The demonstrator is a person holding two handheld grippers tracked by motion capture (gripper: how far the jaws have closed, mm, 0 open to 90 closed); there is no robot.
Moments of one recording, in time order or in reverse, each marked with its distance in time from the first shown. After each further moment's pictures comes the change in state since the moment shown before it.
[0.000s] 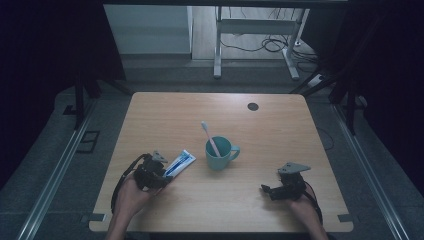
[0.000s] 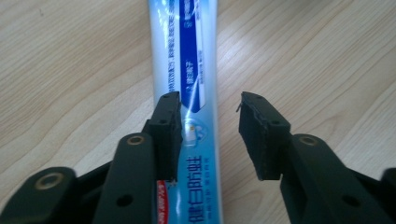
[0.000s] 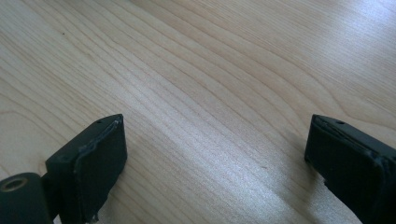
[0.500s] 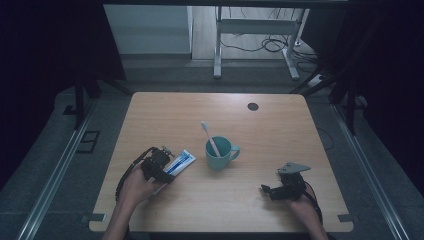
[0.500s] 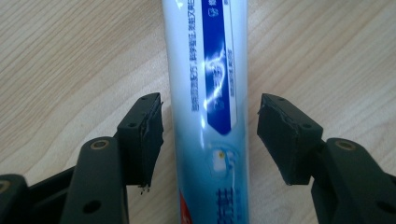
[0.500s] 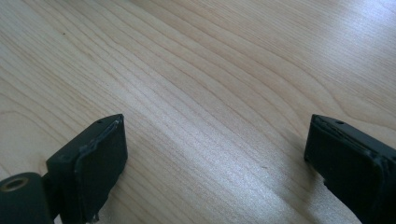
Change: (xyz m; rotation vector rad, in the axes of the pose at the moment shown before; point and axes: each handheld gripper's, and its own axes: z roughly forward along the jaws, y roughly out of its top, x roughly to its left) left arm 0.010 0.027 0.026 0.166 0.010 -0.016; right arm 0.000 0.000 0.000 0.001 0.000 0.003
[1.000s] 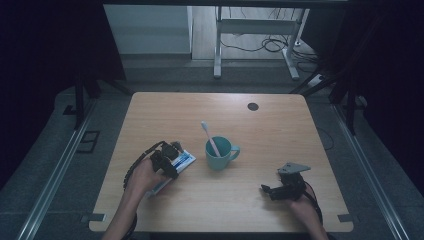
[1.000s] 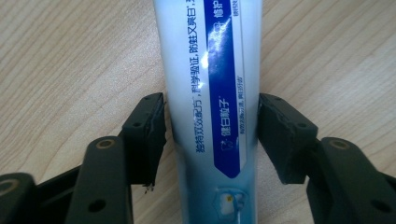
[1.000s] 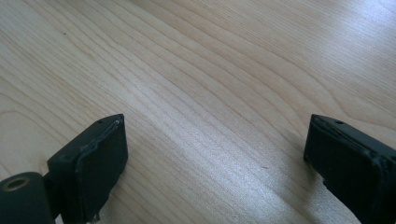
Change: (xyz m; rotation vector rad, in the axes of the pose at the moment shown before) left arm 0.003 0.034 0.017 0.214 -0.002 0.034; right arm 0.000 0.000 0.000 -0.001 0.002 -0.001
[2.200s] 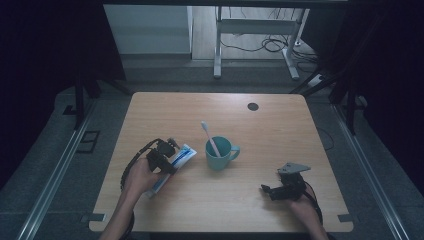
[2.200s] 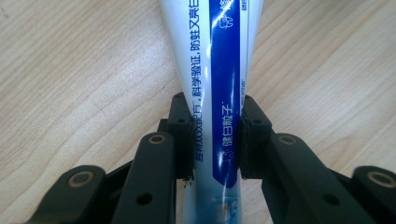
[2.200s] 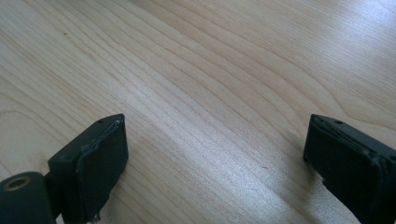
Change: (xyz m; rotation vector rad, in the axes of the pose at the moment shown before) left arm 0.001 -0.013 -0.025 -0.145 -0.075 -0.027; right arm 0.000 0.000 0.000 -0.001 0.002 0.000
